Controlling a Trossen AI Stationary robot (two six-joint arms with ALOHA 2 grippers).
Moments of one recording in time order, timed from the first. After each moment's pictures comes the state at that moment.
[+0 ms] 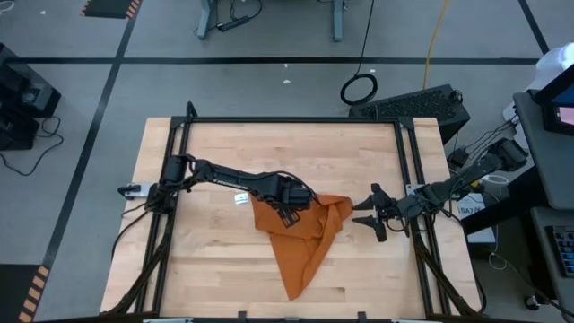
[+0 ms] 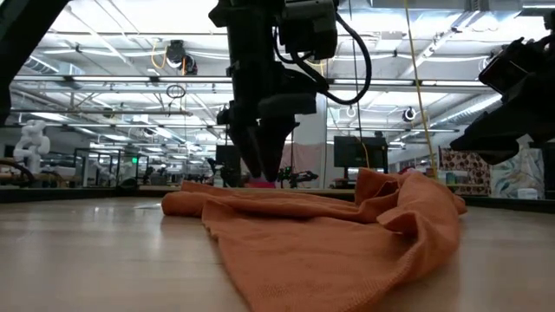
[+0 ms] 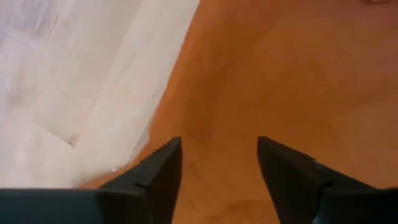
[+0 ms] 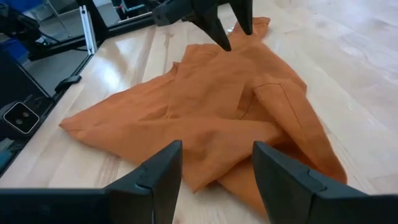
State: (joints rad) left arm -0.06 2.09 1.64 -0.98 -0.21 -0.56; right arm 0.45 0.61 0.01 0.21 0.39 0.48
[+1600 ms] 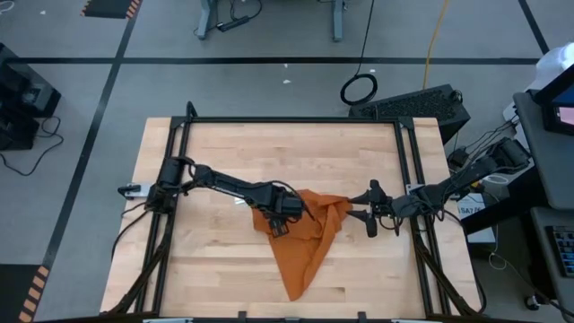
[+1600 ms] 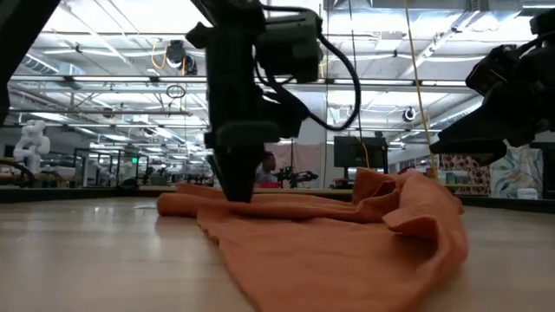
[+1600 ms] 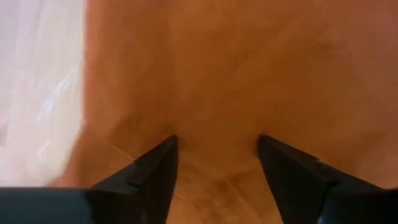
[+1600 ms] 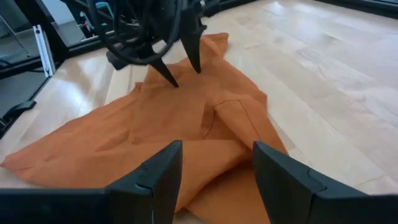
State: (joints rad) left arm -0.10 2.07 1.45 -0.86 -0.12 -0.44; right arm 0.41 0.83 0.02 0.45 0.50 0.49
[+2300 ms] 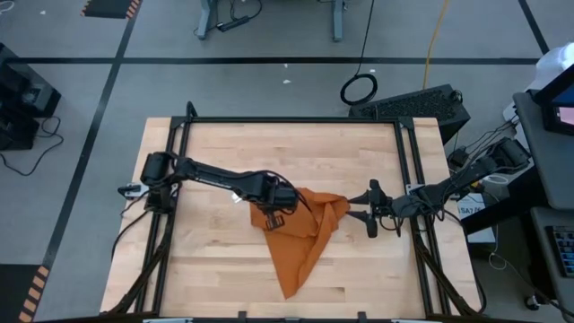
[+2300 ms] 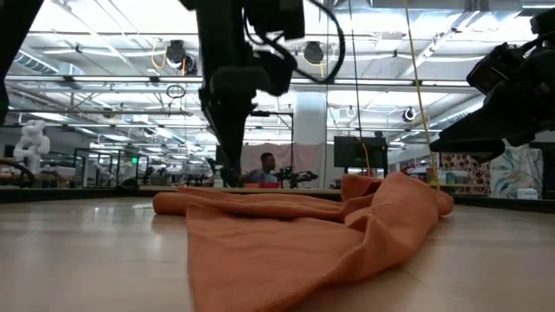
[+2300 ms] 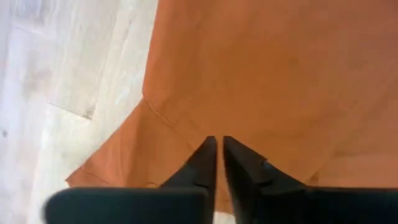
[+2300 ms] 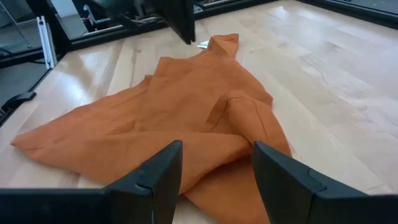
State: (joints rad) left arm -0.08 1.93 1.47 -0.96 -0.16 -0.41; right arm 0.41 0.83 0.01 0.45 0.49 0.43
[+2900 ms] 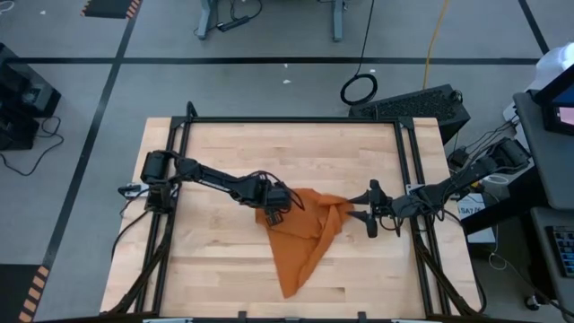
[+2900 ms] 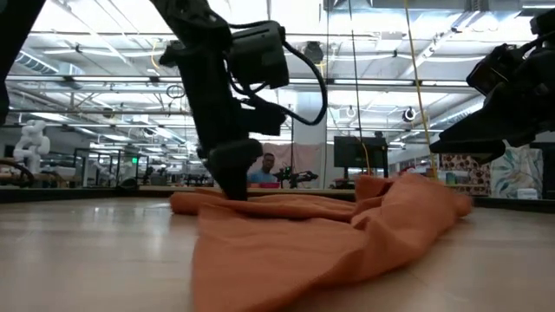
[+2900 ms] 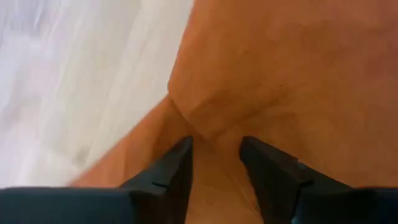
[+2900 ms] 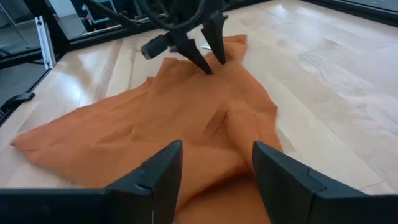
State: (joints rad) left arm -0.04 1.94 1.16 -0.51 -0.27 -0.36; right arm 0.41 0.83 0.01 0.45 0.49 0.44
